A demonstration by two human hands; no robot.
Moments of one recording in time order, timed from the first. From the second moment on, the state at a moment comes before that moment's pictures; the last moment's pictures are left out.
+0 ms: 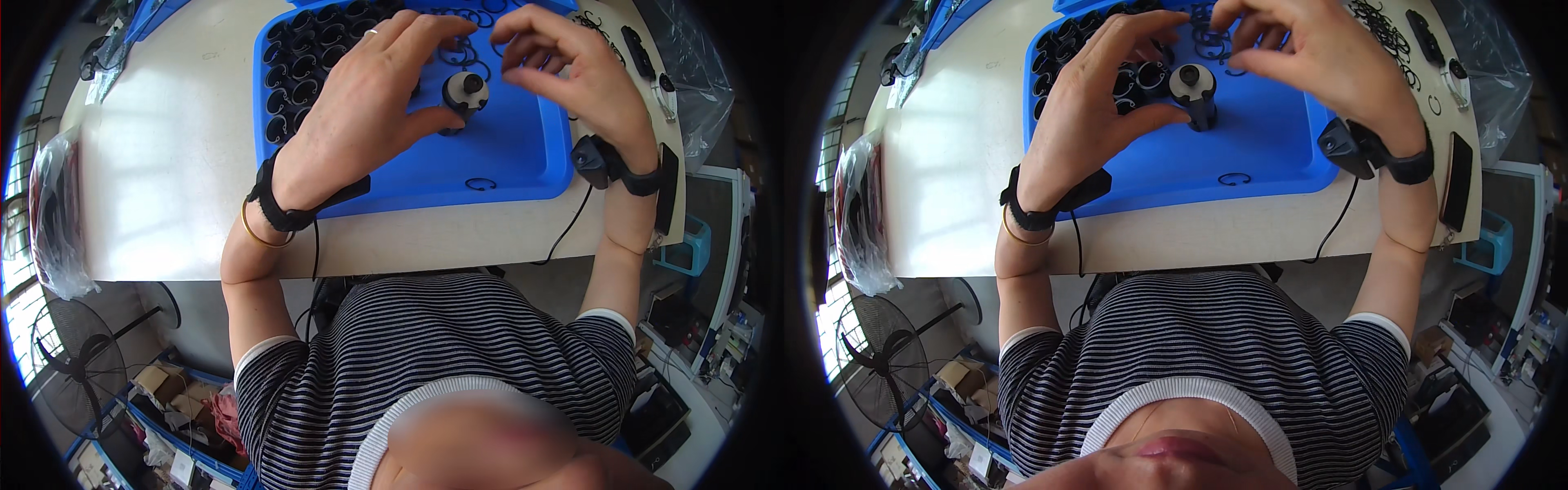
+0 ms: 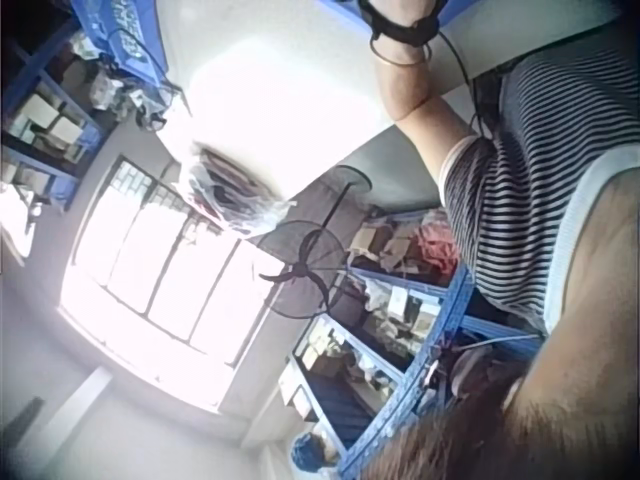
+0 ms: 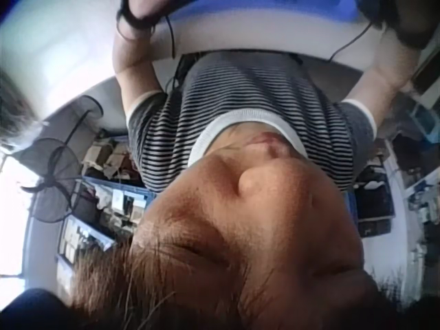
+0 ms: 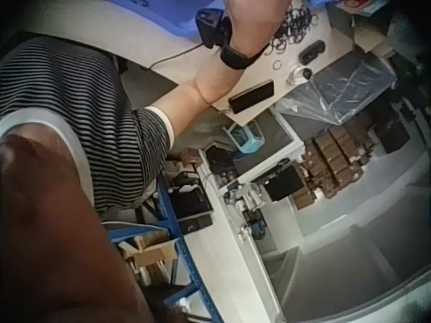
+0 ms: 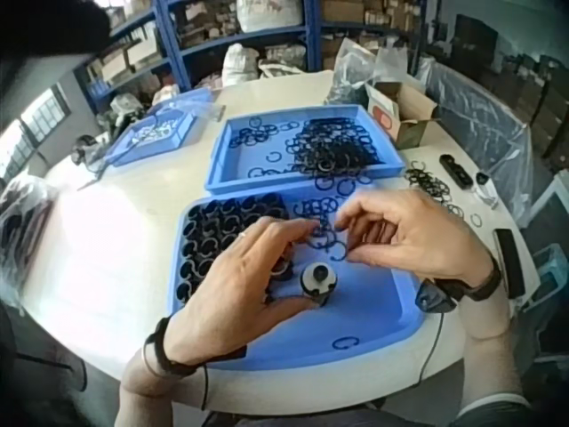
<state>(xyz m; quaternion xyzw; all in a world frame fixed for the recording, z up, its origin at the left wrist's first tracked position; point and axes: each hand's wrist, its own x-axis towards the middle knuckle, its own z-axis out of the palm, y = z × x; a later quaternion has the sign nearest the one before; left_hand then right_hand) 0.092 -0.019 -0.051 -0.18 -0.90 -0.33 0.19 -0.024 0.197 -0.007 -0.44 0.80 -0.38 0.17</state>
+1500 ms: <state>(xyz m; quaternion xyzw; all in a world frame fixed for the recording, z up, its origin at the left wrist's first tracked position) 0.089 -0.018 -0.056 -0.22 -0.89 -0.36 0.16 -0.050 0.195 -0.012 -0.40 0.85 -0.32 0.15</state>
